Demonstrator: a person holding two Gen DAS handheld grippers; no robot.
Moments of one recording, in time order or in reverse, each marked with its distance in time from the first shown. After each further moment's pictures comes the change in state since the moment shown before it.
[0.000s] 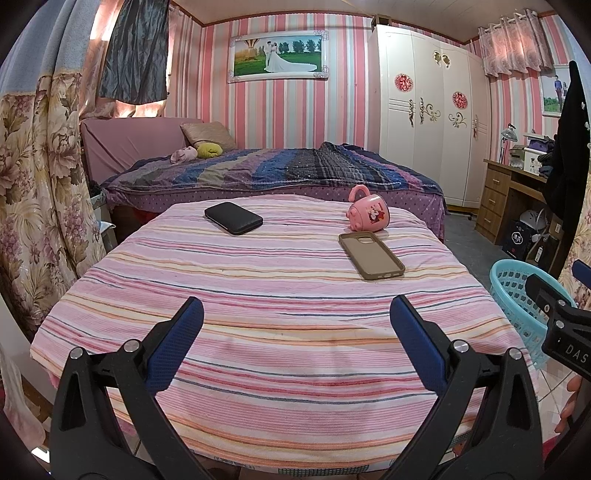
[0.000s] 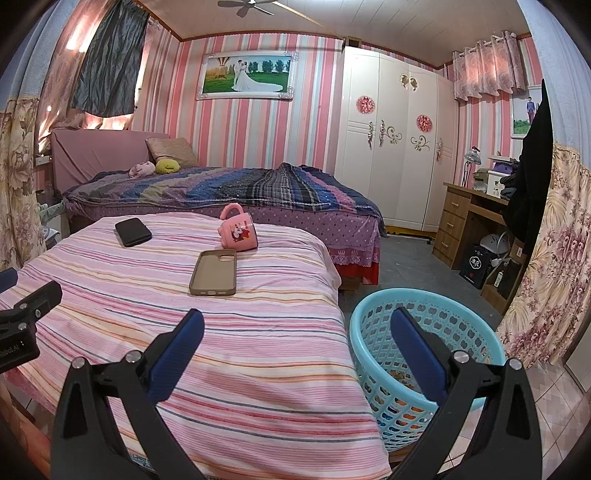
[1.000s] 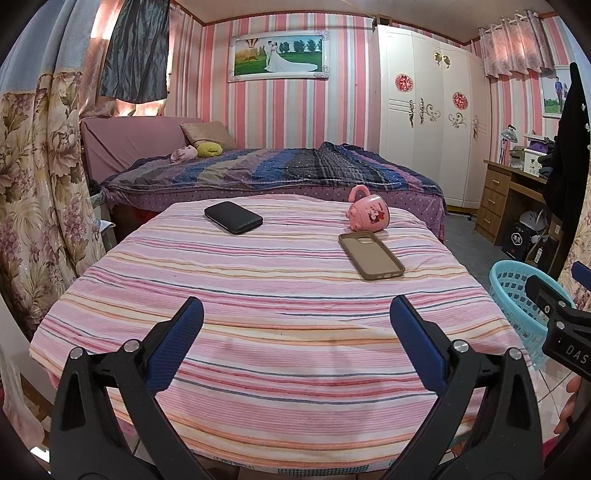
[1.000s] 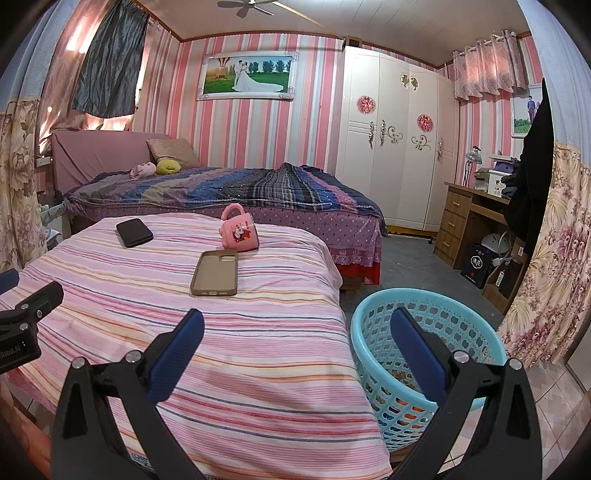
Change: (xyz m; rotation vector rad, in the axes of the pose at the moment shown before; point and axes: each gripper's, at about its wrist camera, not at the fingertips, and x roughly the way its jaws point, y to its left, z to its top) left arm 0.000 -0.001 -0.001 -0.004 0.005 -0.004; right arm 0.001 0.000 -0.001 0.003 0.002 0.004
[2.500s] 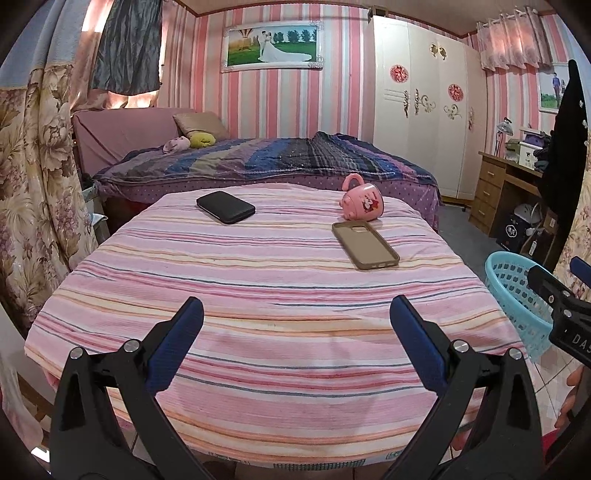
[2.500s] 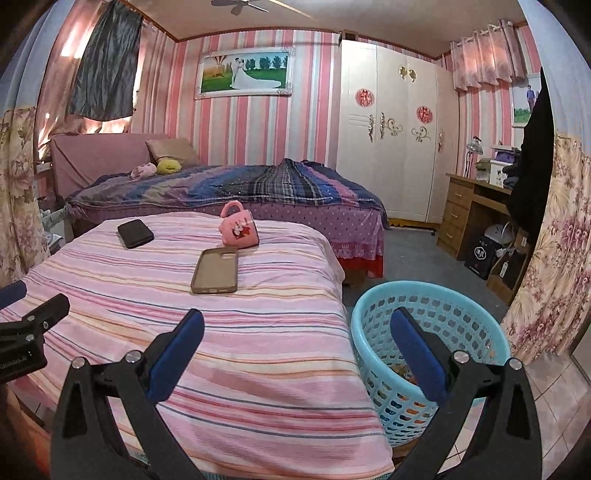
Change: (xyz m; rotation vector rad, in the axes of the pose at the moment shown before) left arm 0.005 -0.002 -0.002 0.004 0.040 -0.022; right arm 0.002 -0.004 -0.001 0.026 0.016 0.014
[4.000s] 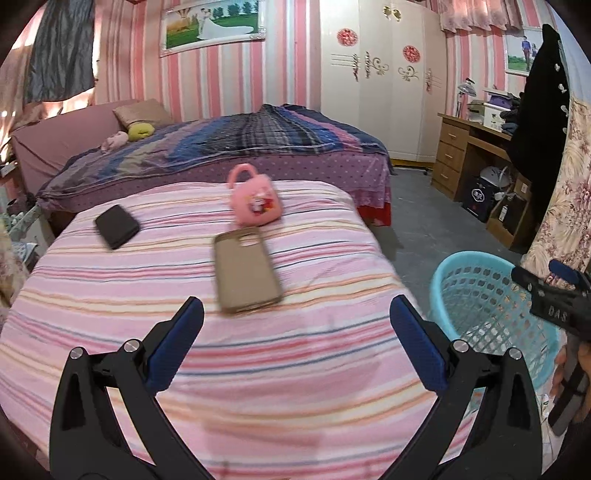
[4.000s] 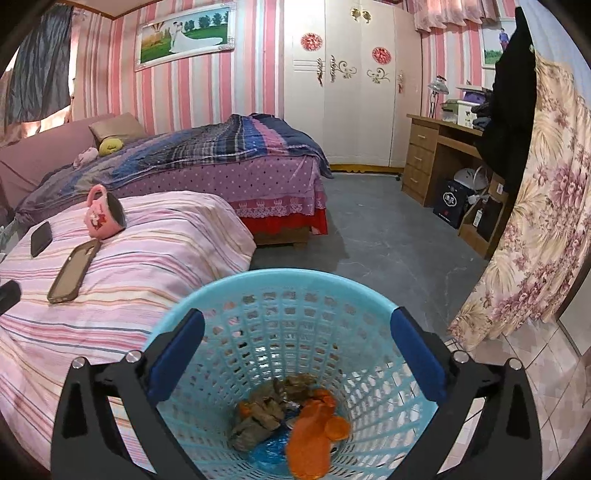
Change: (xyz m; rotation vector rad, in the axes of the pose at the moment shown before) left arm 0.086 -0.140 0.047 0.112 0.123 -0.134; right arm 0.130 -0.191 0.018 0.109 0.205 -0.105
